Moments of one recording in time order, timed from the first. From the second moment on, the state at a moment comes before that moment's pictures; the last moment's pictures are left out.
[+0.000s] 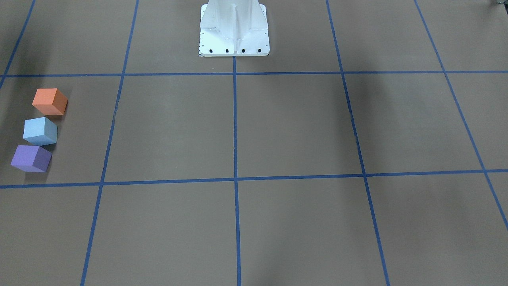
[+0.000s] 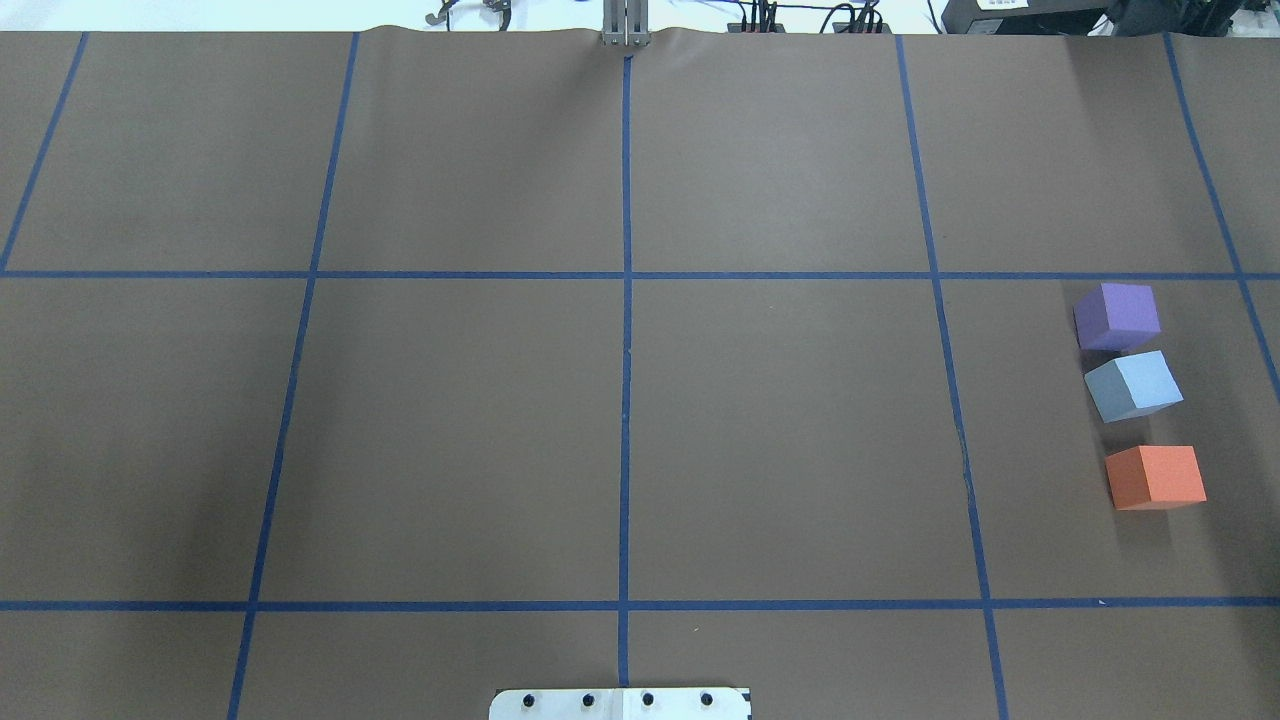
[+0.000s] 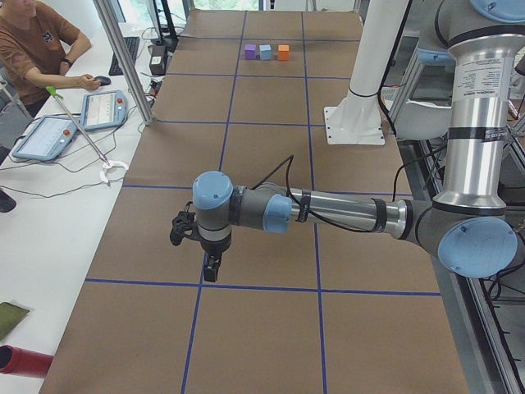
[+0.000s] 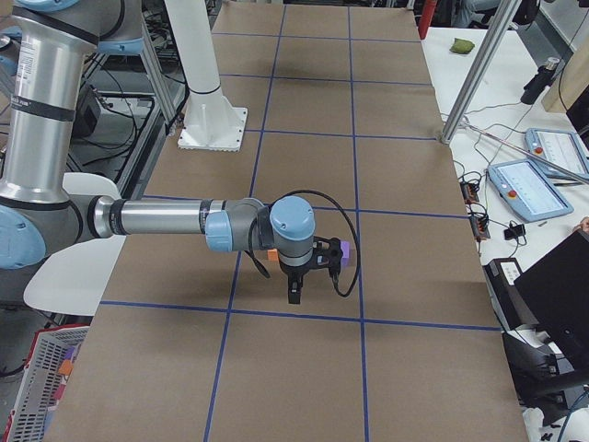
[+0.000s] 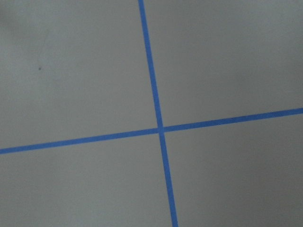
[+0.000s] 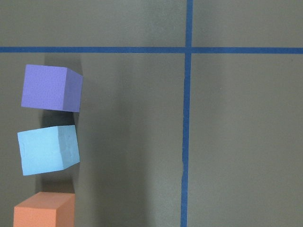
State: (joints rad) left arm -1.55 -1.56 -1.66 -1.62 -2.28 -0.02; right arm 1.54 -1.82 1.86 -1.52 2.39 0.10
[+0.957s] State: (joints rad) left arm -1.60 -1.48 -1.68 -1.62 -2.29 -0.02; right arm 1.54 -1.81 1.83 -1.52 2.39 0.11
